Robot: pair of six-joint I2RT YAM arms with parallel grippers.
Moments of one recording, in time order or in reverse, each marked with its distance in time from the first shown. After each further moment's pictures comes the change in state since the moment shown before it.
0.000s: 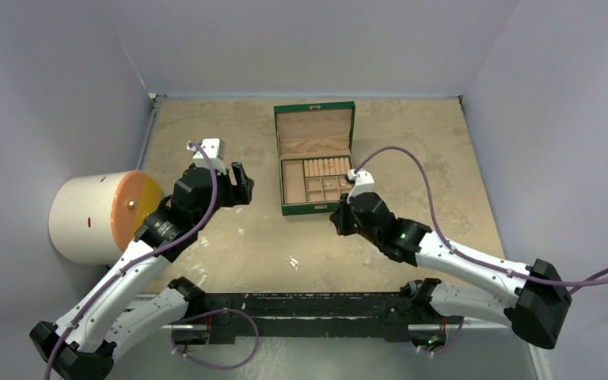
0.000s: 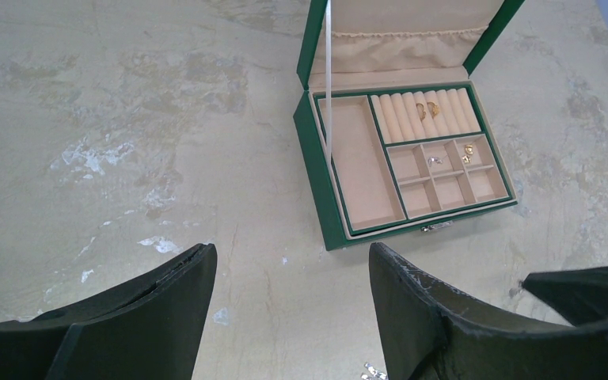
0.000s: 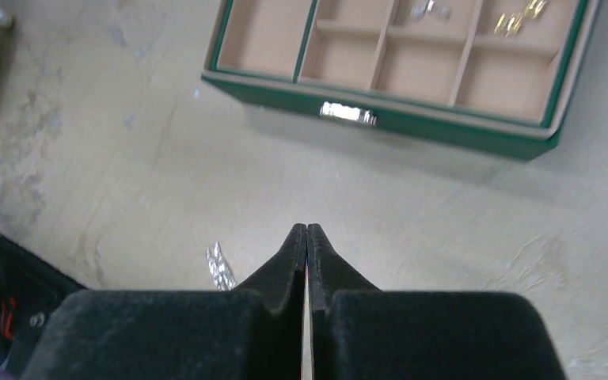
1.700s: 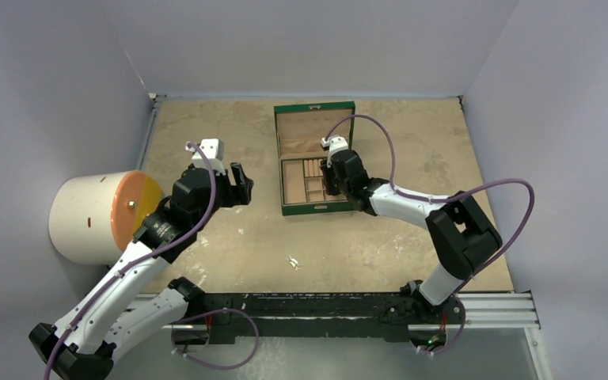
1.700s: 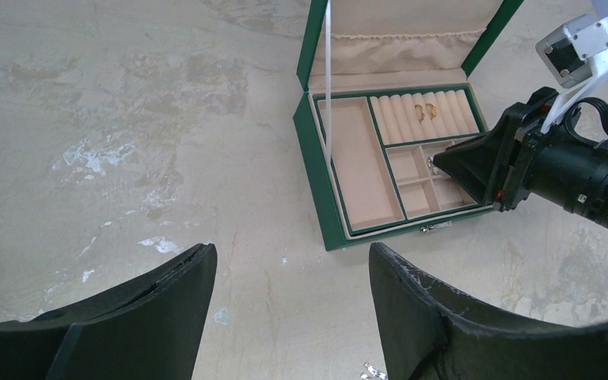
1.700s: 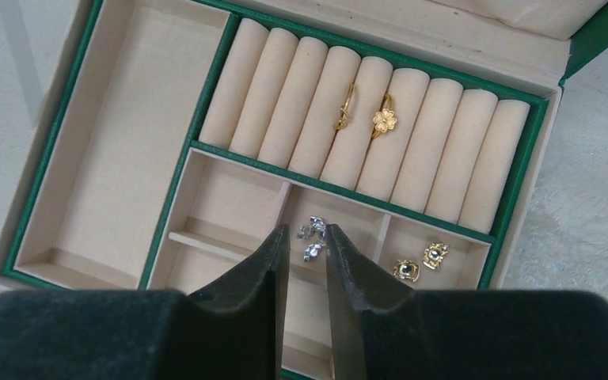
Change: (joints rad) left arm 0.000 -0.009 0.000 -0.004 0.000 0.000; right arm -0.266 0.614 0.315 0.268 -0.062 -0.425
